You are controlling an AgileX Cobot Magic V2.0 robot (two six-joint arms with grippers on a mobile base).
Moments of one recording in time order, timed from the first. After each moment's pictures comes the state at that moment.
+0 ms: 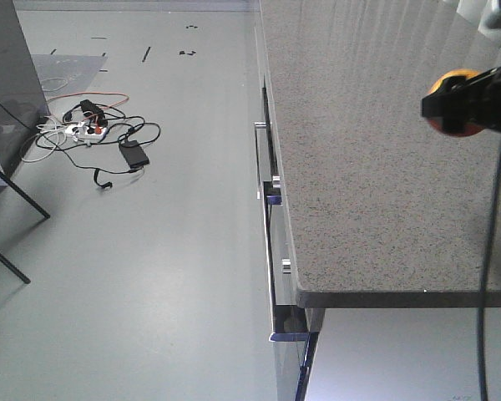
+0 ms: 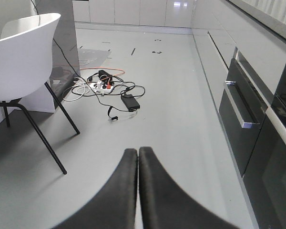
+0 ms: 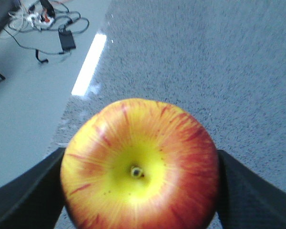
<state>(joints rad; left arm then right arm) 0.08 -0.01 0.03 0.26 0.31 -0.38 0.03 1.33 -1.24 0.20 0.57 -0.23</state>
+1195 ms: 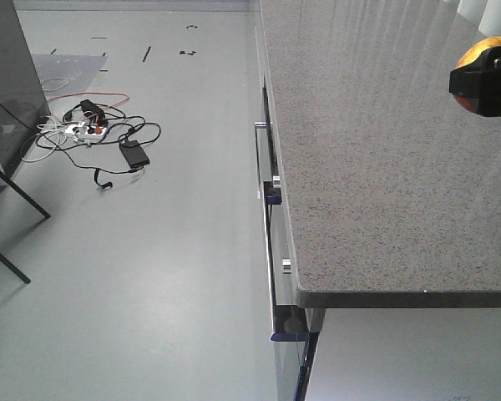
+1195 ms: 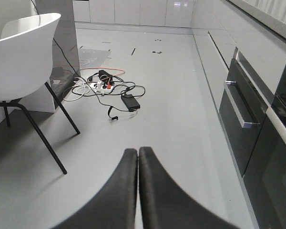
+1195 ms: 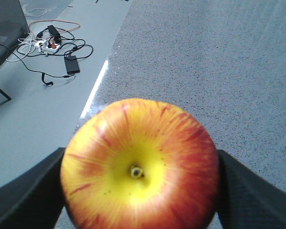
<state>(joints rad) 0.08 -0.01 0.03 0.26 0.31 -0.38 0.03 1.21 -1.24 0.20 0.61 -0.23</state>
